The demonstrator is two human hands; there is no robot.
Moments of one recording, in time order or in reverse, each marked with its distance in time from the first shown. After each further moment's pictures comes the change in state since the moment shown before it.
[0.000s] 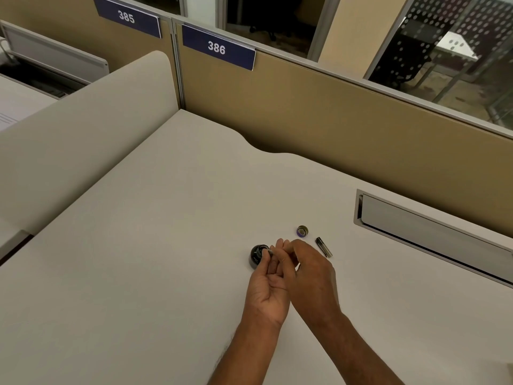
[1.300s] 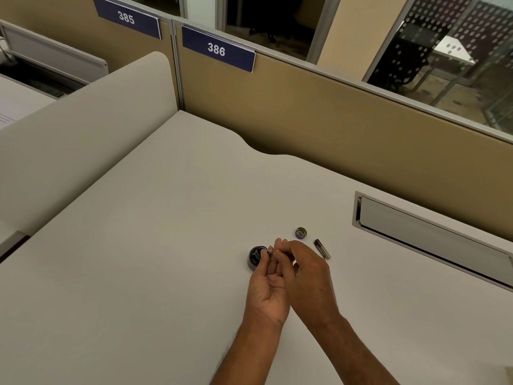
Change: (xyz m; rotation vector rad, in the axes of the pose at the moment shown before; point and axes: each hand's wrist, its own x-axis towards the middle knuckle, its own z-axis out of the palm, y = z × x) left_hand 0.002 -0.004 0.004 -0.012 0.035 0.045; right_hand 0.003 0.009 0.007 0.125 -0.036 0.044
